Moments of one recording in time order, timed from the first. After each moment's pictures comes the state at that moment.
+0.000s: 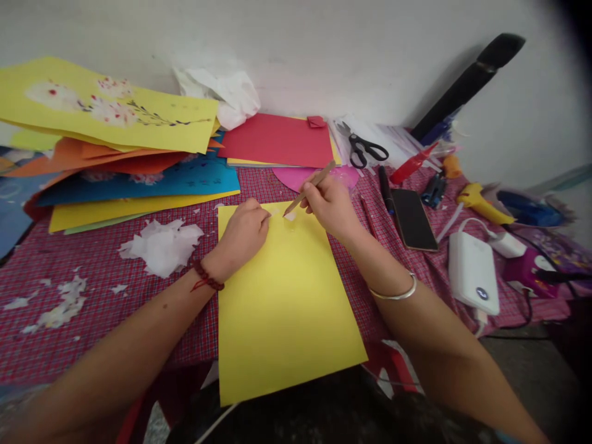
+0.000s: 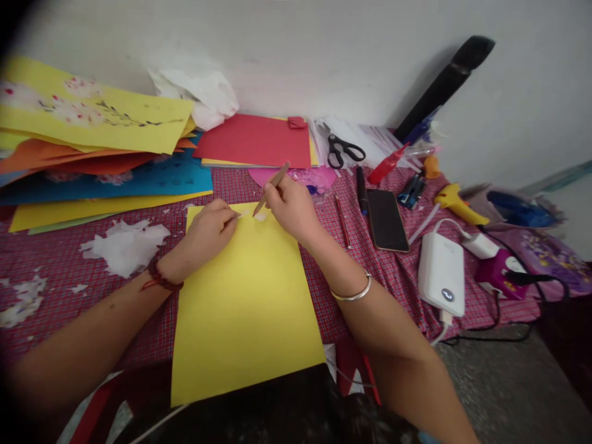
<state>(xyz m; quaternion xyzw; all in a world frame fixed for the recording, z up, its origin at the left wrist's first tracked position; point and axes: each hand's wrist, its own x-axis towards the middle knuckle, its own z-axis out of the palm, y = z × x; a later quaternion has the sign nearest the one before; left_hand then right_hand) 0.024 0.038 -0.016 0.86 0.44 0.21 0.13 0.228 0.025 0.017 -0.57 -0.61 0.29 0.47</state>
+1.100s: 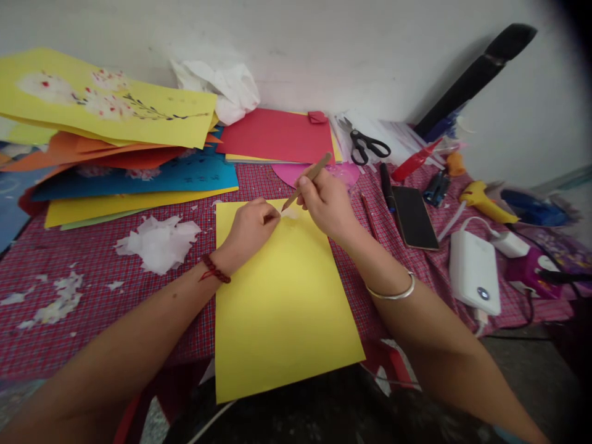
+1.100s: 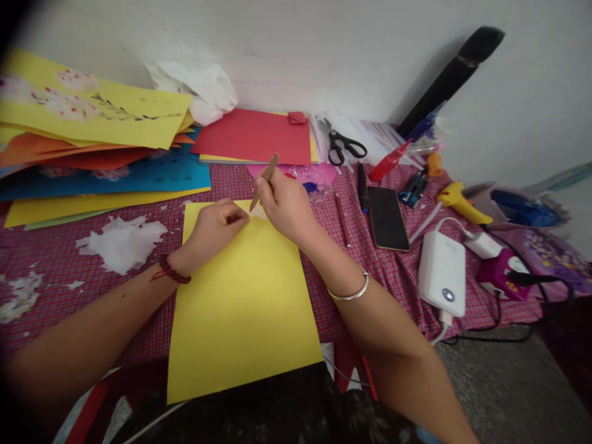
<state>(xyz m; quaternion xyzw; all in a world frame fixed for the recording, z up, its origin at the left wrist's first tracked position) 0.042 0.036 -0.024 0.80 0.45 0.31 0.24 0.226 0.023 0.016 -0.55 -0.69 0.18 0.43</state>
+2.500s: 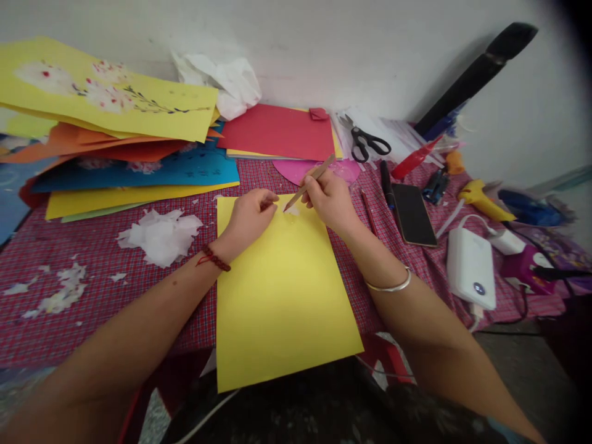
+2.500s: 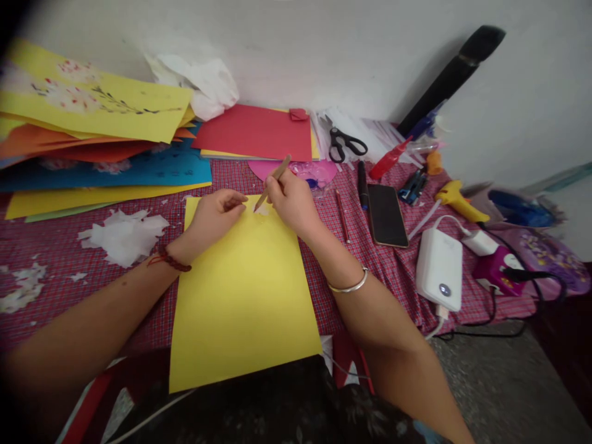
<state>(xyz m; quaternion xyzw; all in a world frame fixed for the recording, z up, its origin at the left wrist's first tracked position) 0.044 0.046 -0.024 0.74 0.48 0.34 0.32 0.233 0.030 0.000 -0.58 -0.63 0.26 0.45</state>
